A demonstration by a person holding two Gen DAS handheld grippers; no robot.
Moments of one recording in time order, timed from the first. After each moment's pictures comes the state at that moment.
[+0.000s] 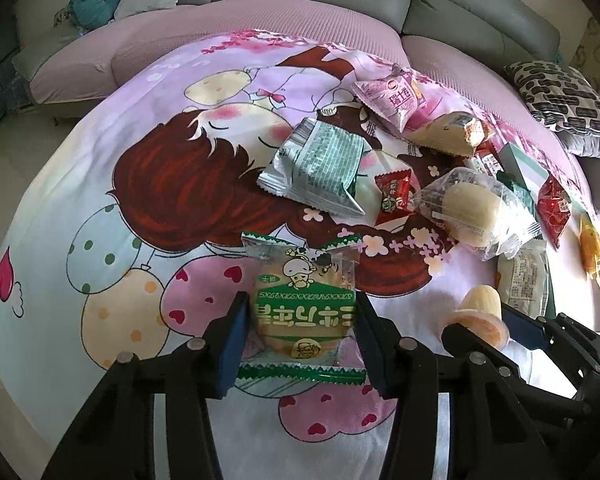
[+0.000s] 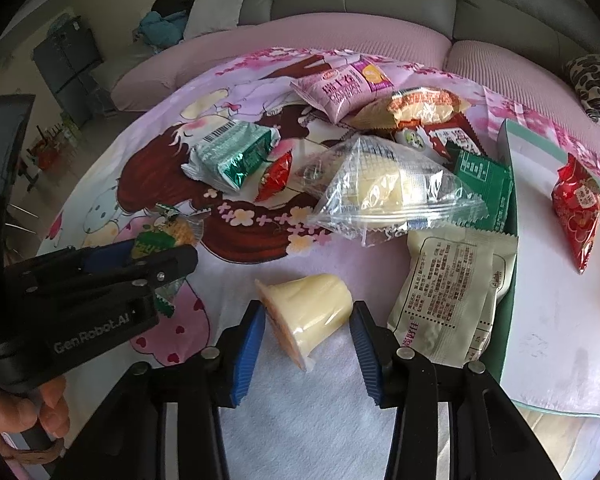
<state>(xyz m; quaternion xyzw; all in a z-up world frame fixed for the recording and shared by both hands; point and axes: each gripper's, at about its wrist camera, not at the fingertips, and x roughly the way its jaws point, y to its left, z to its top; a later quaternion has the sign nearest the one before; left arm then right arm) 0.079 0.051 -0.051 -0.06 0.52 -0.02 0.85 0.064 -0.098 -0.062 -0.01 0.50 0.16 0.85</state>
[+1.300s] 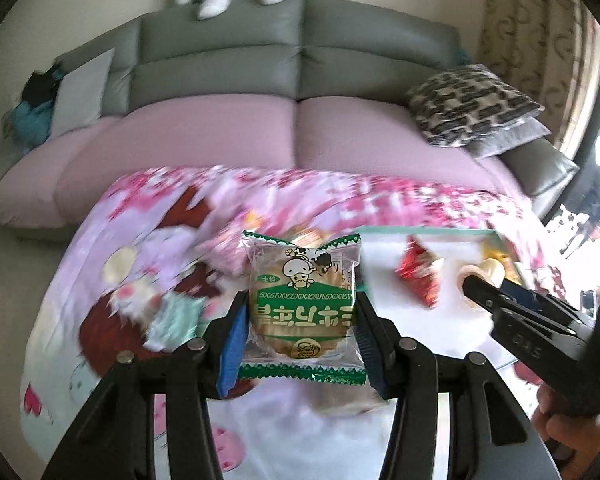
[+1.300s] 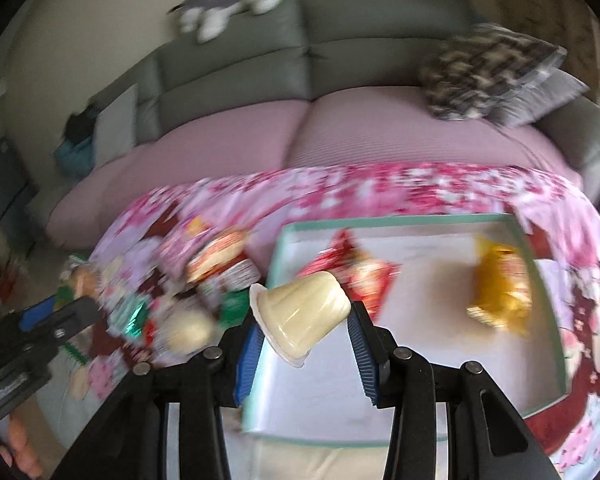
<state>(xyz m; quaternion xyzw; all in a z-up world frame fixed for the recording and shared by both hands) 0.091 -0.082 0.079 0.03 0.41 -0.14 0.90 0.064 -0.267 0.039 0.11 0.40 -0.02 0.91</state>
